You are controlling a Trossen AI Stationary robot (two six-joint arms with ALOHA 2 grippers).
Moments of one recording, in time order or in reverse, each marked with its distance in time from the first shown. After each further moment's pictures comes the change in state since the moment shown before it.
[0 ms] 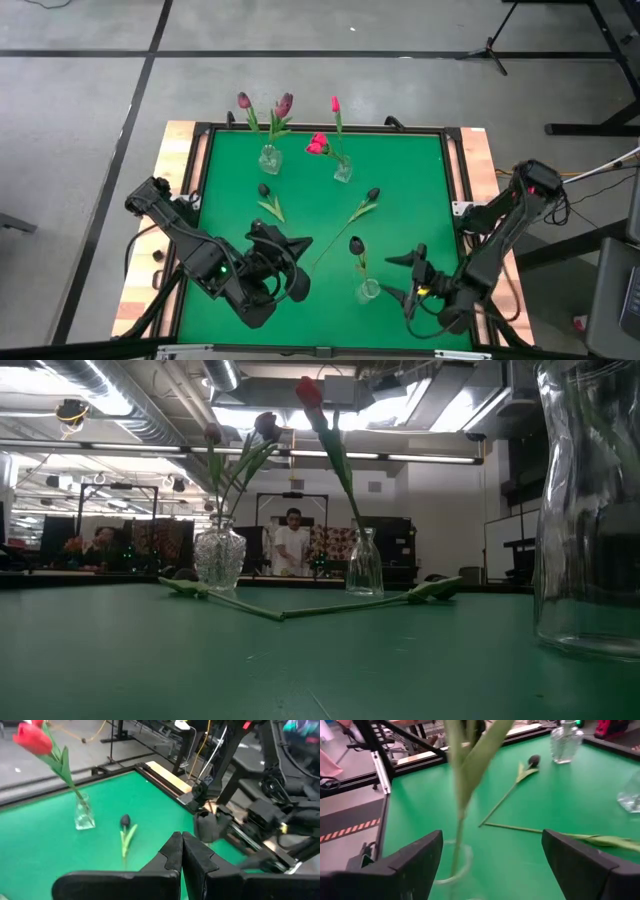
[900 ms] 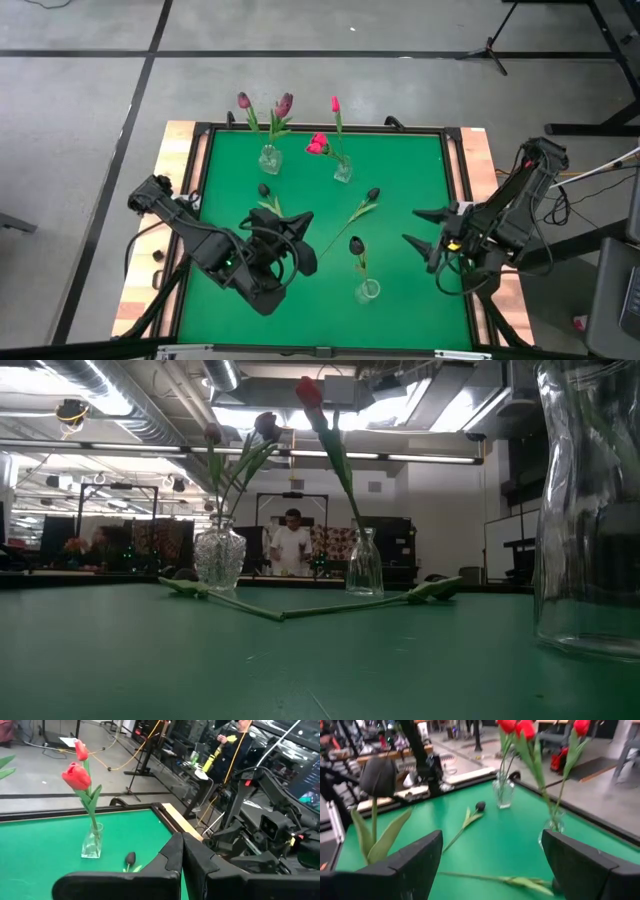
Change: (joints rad) left arm 0.052 -0.001 0.000 0.031 -0.214 -0.139; right arm -0.002 -0.390 0.000 -0.492 0.205 0.087
